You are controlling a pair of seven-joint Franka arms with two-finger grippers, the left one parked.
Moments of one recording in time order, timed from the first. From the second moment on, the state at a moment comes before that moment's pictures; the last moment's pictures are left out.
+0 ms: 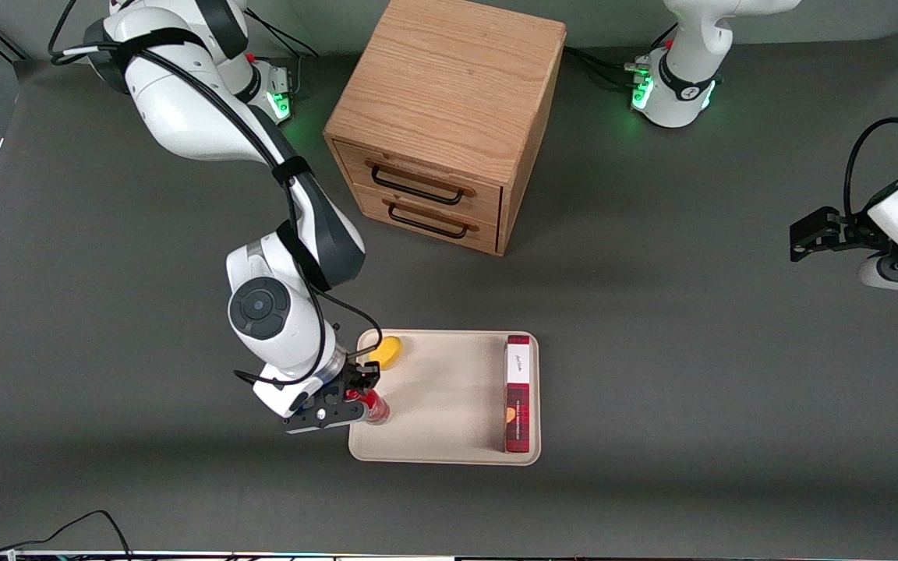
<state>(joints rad) 0.43 0.82 -0.01 -1.12 0.00 2.09 0.30</state>
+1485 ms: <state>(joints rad) 0.22 0.35 0.00 -1.46 0.00 1.80 0.15</state>
